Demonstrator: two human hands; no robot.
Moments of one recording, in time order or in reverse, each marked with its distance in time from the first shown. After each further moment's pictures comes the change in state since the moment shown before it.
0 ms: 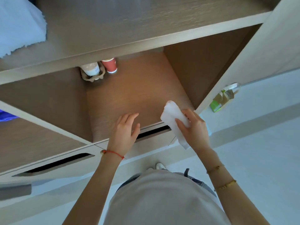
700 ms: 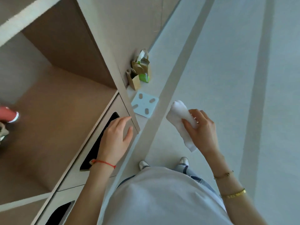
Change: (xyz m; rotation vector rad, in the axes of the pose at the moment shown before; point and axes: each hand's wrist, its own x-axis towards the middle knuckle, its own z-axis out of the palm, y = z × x) left_hand -0.046 0.103 0.025 -0.091 -0.416 0.644; right_hand -0.252 0.016 -0.080 -0.065 0.558 0.668
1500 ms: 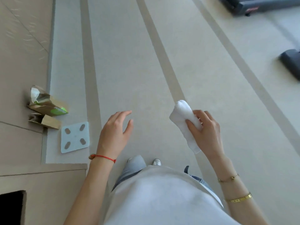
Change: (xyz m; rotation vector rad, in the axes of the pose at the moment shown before) left_hand 0.052 0.338 0.210 -0.113 -0.378 0.503; right_hand -0.132 0.239 -0.266 -0.096 0.446 0.531
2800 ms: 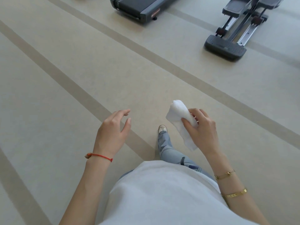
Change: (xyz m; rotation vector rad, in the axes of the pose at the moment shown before) left_hand 0.685 0.282 0.293 0.003 -0.375 0.485; right_hand 0.555 0.277 -0.120 -0.081 0.397 0.457
